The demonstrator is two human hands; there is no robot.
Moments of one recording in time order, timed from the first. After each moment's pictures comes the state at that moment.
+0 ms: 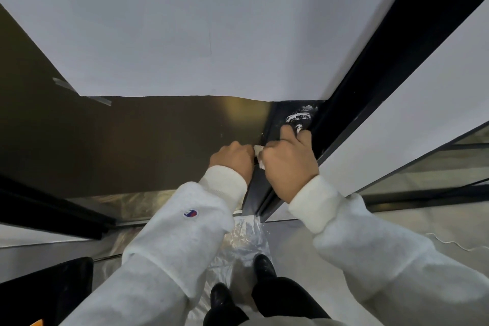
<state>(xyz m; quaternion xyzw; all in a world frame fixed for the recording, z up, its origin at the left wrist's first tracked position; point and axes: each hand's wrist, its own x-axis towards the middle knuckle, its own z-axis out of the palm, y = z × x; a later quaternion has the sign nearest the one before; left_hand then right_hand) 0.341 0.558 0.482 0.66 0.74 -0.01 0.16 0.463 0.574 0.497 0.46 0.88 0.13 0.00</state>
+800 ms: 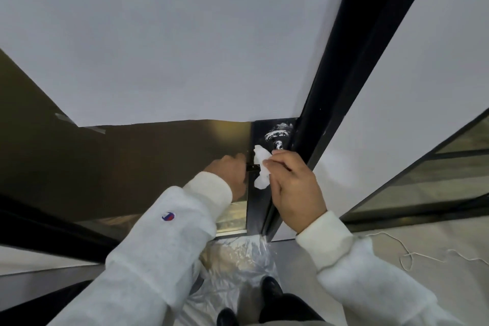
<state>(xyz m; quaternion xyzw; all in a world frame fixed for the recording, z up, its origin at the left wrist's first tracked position) 0.359 0.568 0.507 0.67 0.71 -0.06 0.18 0.526 0.566 0.479 0.42 0.83 -0.09 -0.36</state>
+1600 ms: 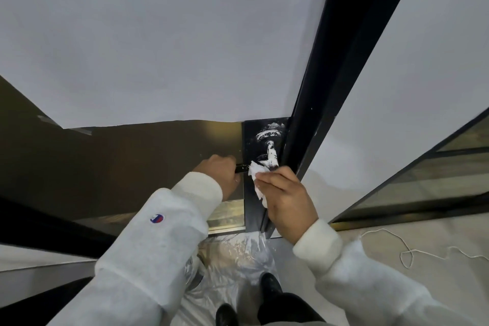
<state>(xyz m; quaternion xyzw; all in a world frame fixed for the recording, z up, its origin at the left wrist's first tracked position) 0.360 0.579 0.496 0.65 0.73 -0.04 0.19 0.546 0.570 0.440 0.34 0.86 -0.08 -0.38</state>
